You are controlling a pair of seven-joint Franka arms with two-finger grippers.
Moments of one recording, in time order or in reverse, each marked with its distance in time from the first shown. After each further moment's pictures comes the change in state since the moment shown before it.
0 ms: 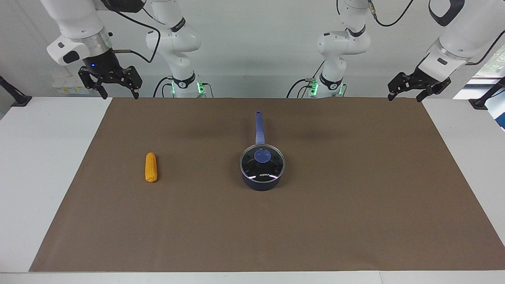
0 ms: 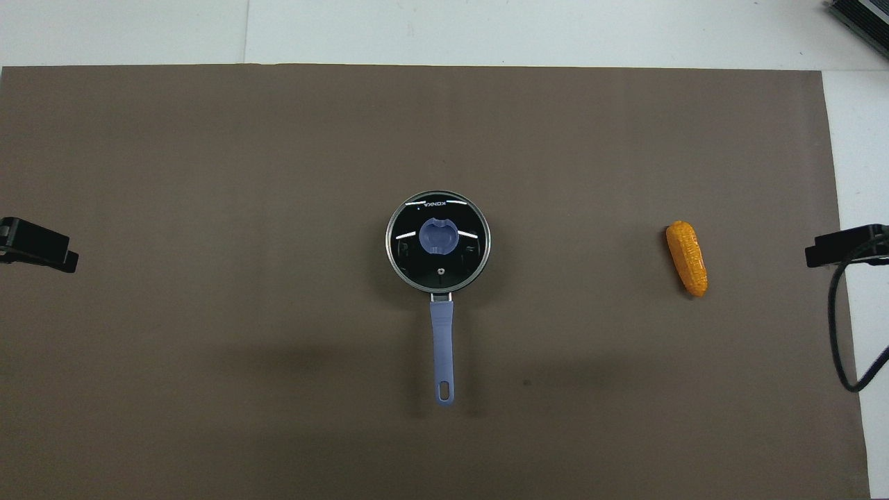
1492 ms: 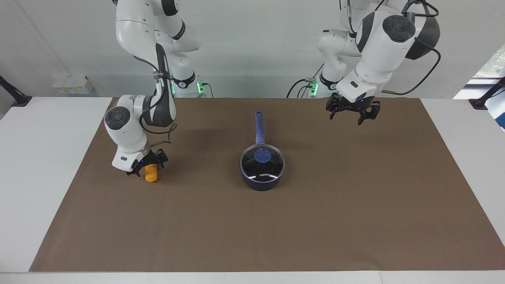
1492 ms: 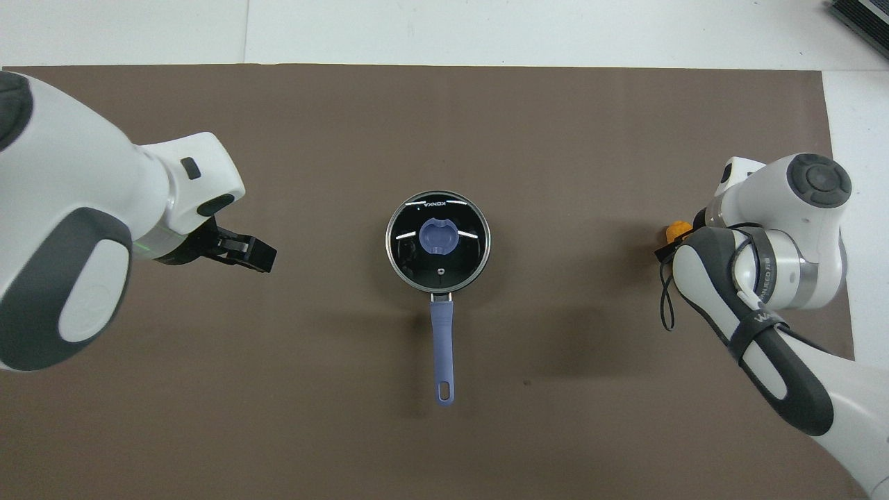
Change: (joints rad) left arm -0.335 0.029 -0.013 -0.199 -0.002 0.300 -0.092; right arm -0.005 0.393 -0.004 -0.326 0.000 0.639 -0.430
